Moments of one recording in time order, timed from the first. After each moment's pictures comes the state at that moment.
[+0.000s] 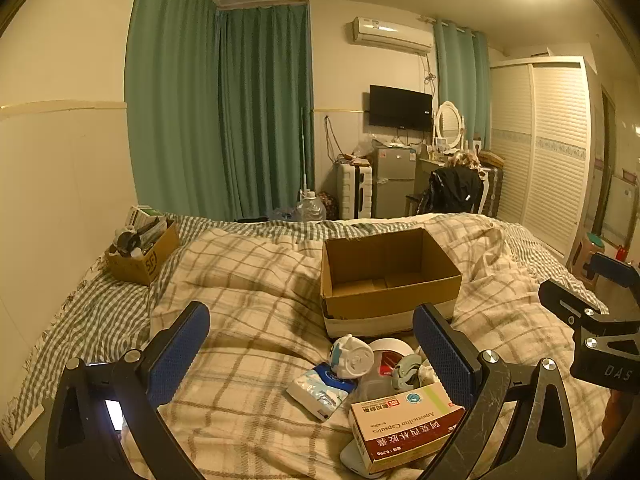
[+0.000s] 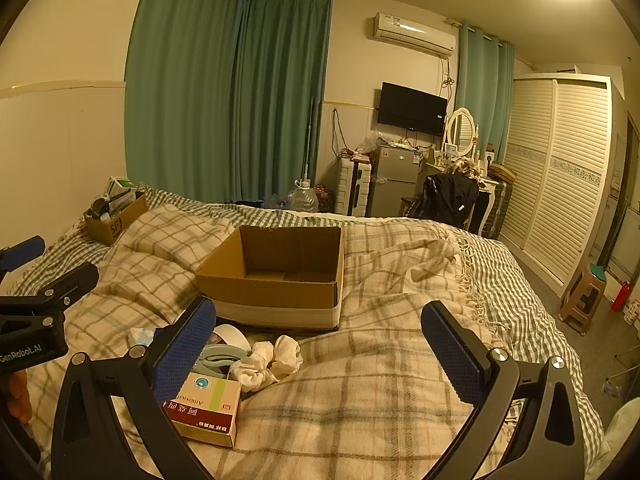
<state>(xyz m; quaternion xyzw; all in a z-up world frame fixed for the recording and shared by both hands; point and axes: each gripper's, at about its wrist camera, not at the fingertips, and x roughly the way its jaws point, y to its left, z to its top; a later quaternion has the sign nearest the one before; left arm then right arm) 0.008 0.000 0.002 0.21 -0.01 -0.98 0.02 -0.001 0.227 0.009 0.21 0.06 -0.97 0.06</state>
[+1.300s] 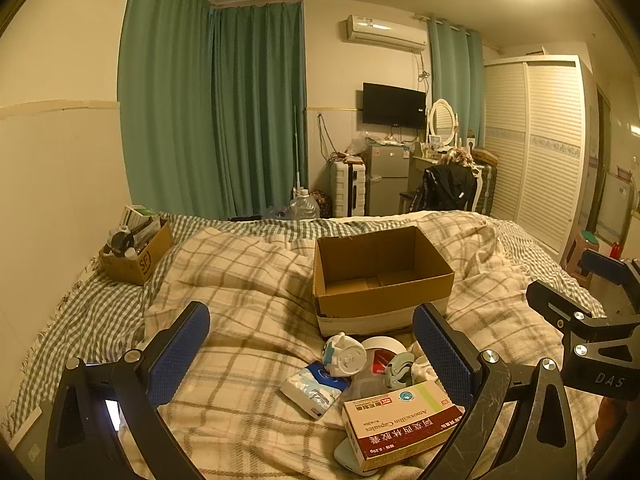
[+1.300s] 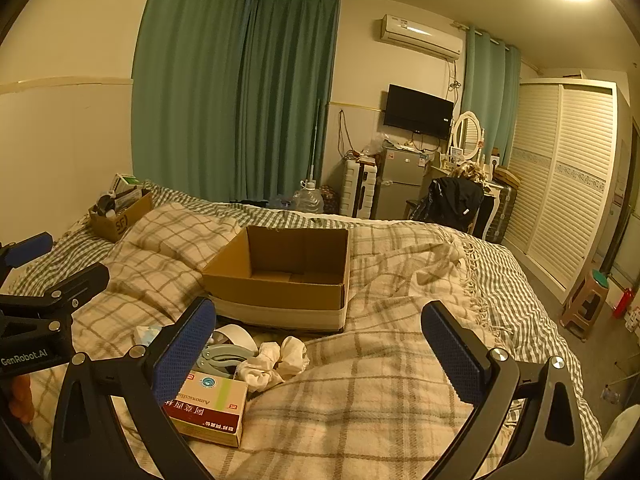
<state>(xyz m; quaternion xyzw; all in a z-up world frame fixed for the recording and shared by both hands) 0.011 0.002 0.005 0.21 -0.01 -0.98 0.00 0.003 0.220 0.008 0.21 0.07 -0.97 0.07</state>
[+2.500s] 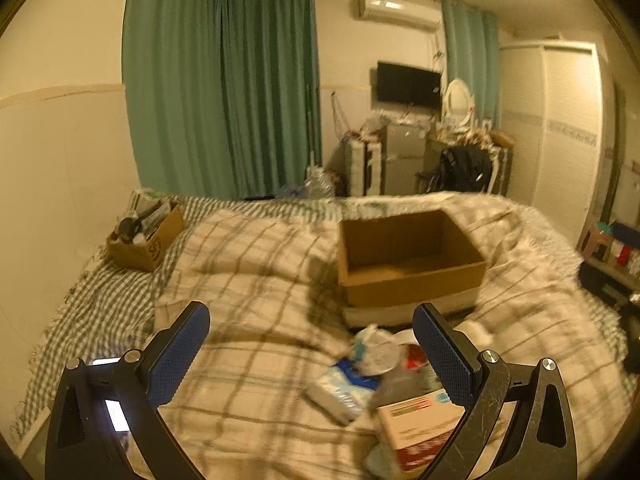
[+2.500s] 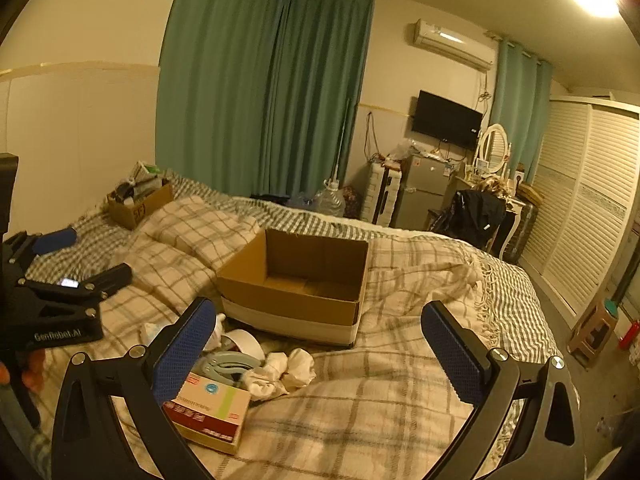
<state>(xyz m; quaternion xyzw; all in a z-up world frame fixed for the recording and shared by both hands) -0.030 -0.020 -0.011 0.27 -0.02 -0.96 0.04 -0.018 0.214 0.022 0.22 0.11 -0.96 0.12</state>
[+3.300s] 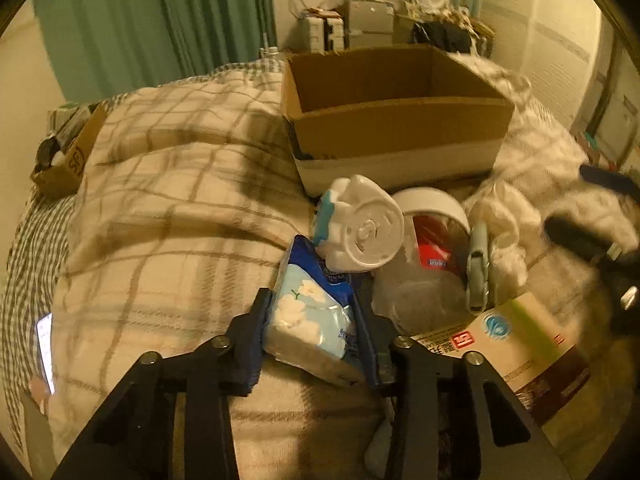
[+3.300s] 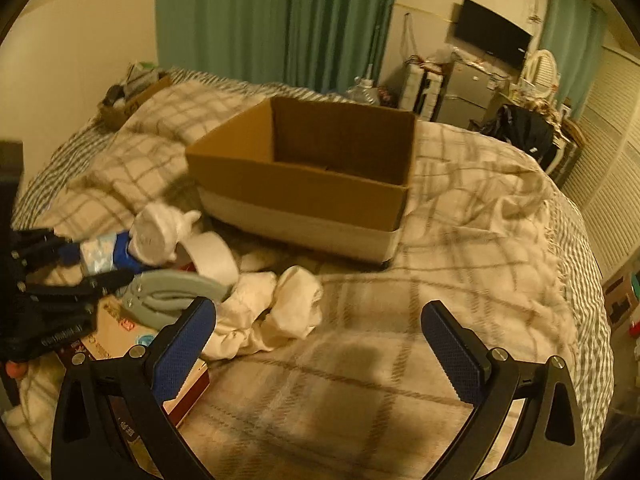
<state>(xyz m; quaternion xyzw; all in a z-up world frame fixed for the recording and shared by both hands) -0.092 0.003 -0.121 0.46 -0.04 -0.89 -0.03 -0.116 0.214 -0.092 0.40 0.14 -0.89 0.16</state>
